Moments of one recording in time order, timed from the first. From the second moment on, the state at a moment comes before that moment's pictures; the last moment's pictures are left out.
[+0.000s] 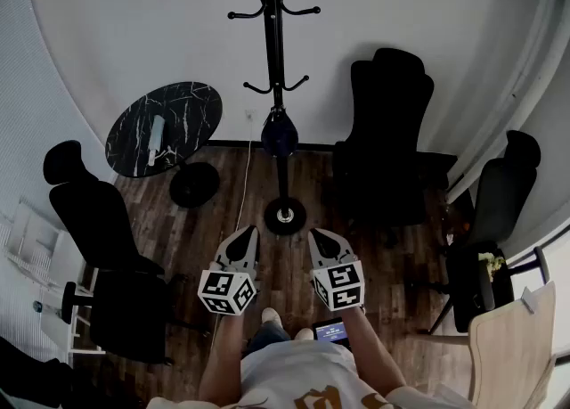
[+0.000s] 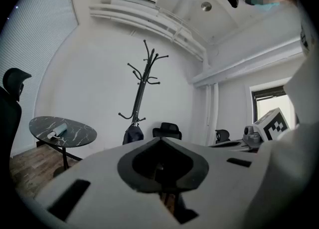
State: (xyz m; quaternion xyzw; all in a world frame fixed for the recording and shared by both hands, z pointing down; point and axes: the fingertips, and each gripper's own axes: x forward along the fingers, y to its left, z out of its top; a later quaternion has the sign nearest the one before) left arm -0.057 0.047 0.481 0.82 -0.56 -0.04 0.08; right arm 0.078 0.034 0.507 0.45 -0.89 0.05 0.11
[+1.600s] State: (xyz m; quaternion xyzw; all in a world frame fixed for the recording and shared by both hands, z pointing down) left arm -0.076 -0.094 0.497 0.82 -0.56 -0.05 0.11; right arm 0.060 -0.098 0.507 0.42 -0.90 0.07 0.10
